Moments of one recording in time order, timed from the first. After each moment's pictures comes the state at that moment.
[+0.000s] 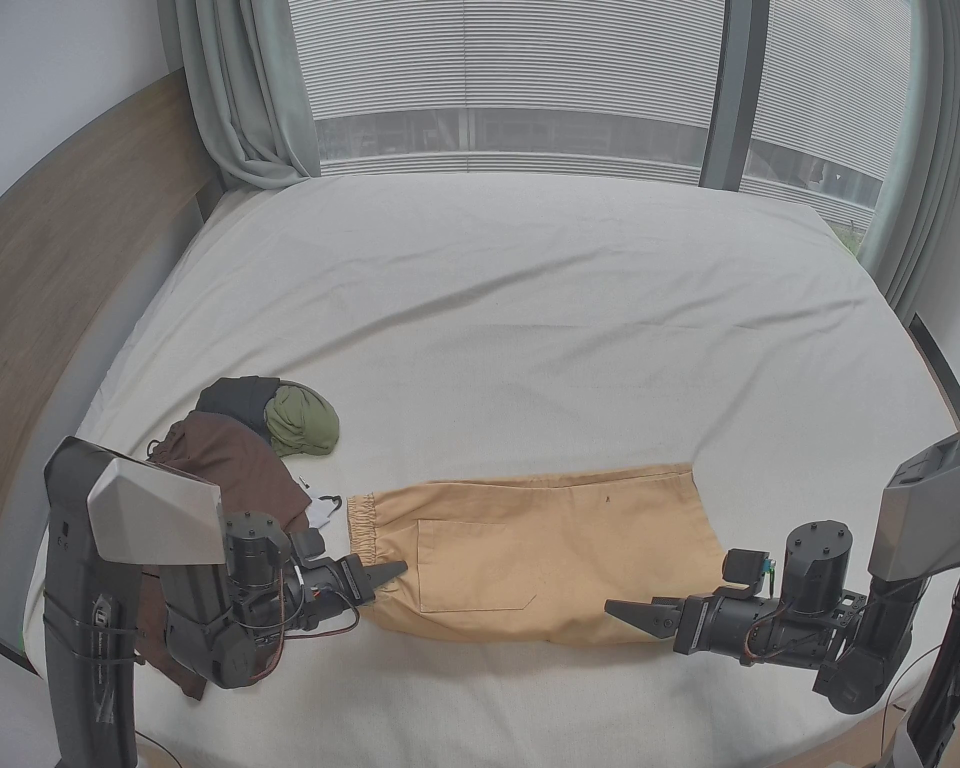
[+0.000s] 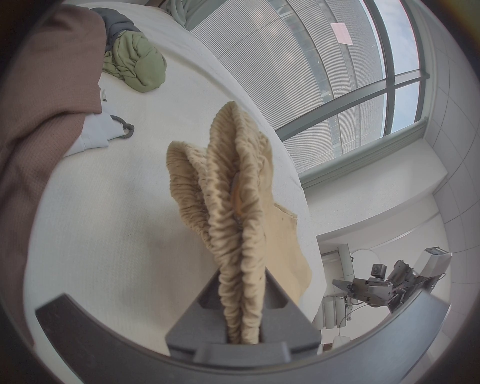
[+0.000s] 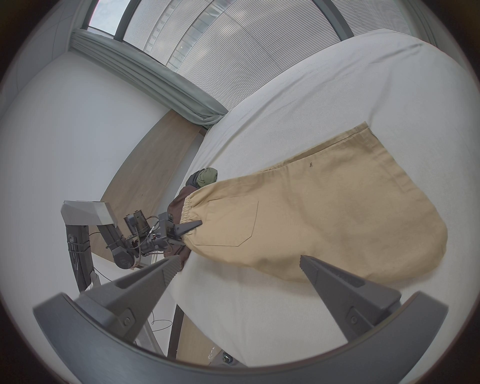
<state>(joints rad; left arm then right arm) -0.29 2.45 -0.51 -1.55 -0.50 -0.70 0.49 2.09 -0.12 -1.54 0.30 0.57</state>
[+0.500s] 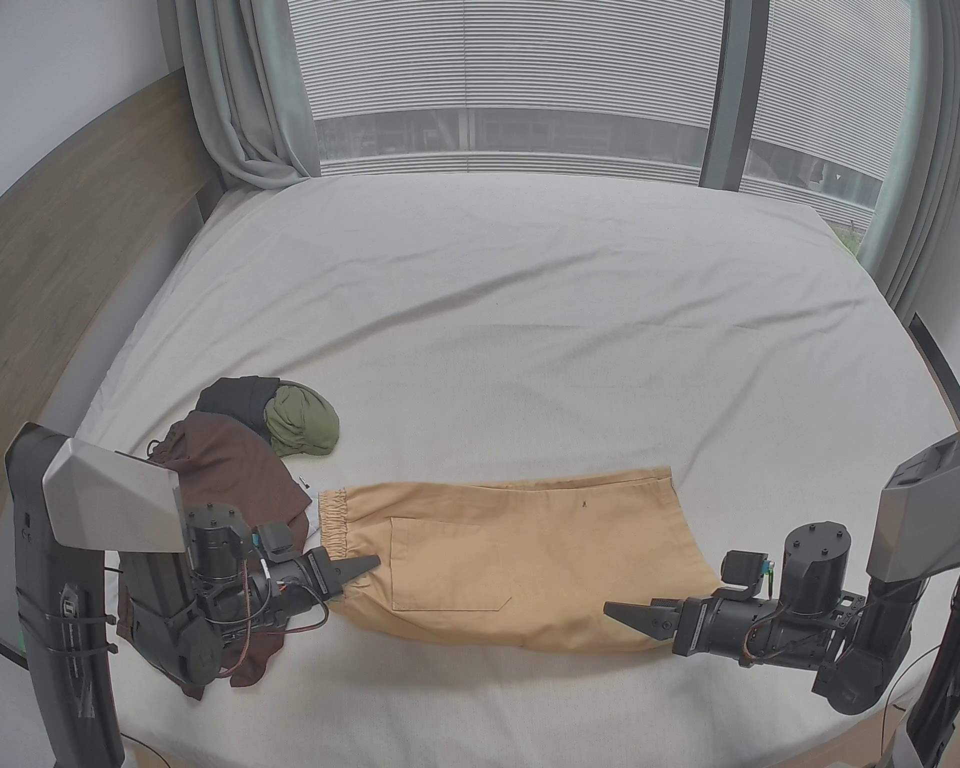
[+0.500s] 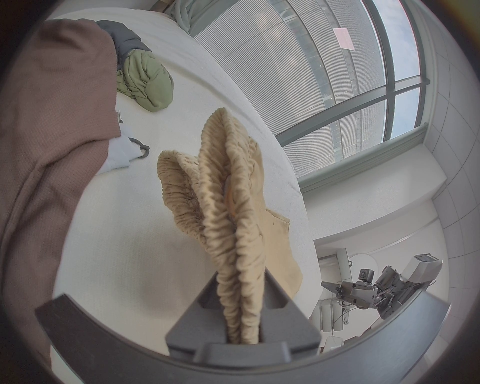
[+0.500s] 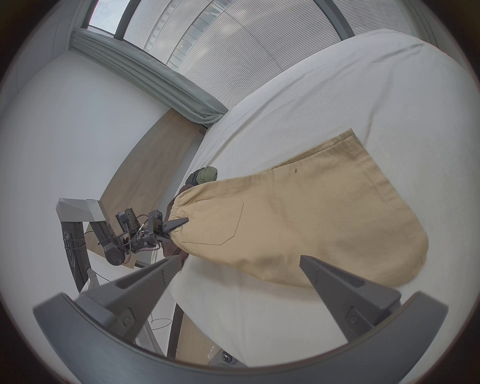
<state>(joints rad) -0.22 2.36 -0.41 -1.55 -0.55 -0.70 0.49 2.10 -0.12 -1.54 0.30 0.57</state>
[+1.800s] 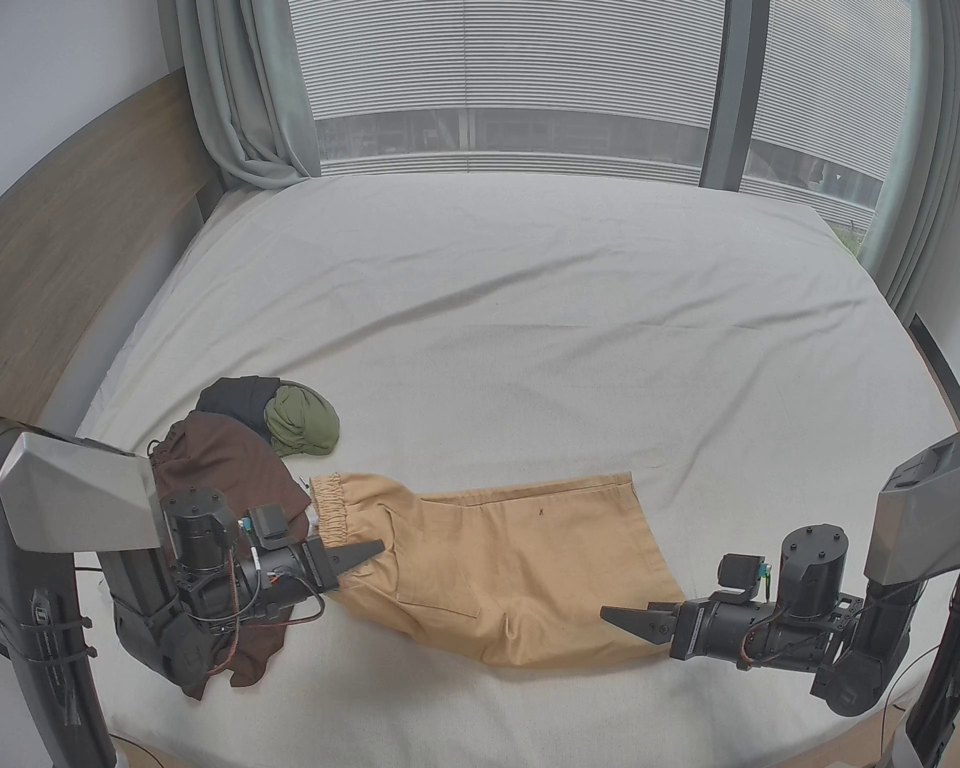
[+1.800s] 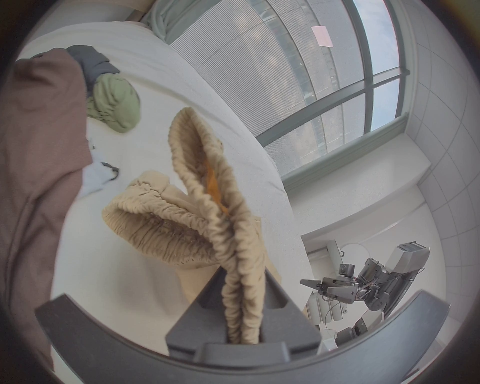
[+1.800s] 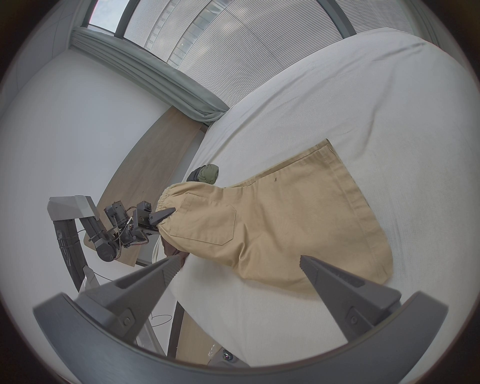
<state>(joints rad) -0.24 2.24 -0.37 -1.55 -0.60 -0.66 0.50 2.10 -0.12 -1.54 0.30 0.57</state>
